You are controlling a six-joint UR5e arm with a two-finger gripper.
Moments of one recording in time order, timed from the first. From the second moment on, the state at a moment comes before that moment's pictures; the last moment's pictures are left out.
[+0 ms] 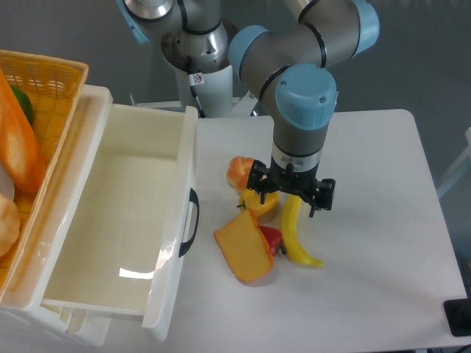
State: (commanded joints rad) arm 2.53 -1.90 -1.48 -1.24 1.56 0.83
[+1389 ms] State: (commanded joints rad) arm 2.52 -2.04 -1.56 -1.15 1.50 0.70
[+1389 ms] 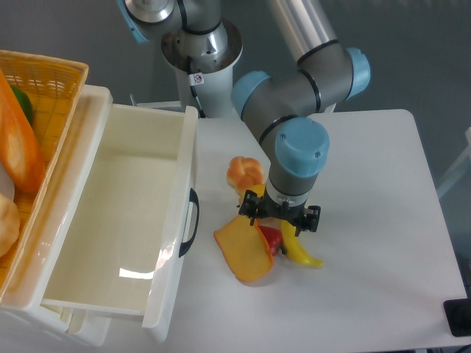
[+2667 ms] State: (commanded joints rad) arm 2.51 -2.03 -1.66 -1.16 1.44 0.56
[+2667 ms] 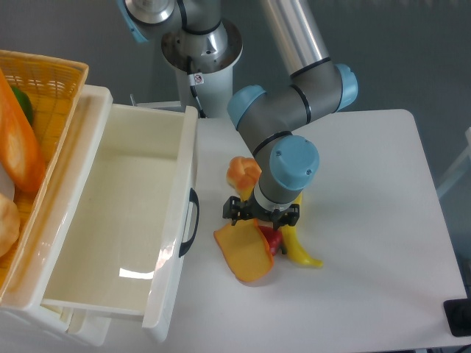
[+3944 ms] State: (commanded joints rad) arm 2.50 -2.03 -1.62 -1.17 1.43 0.48
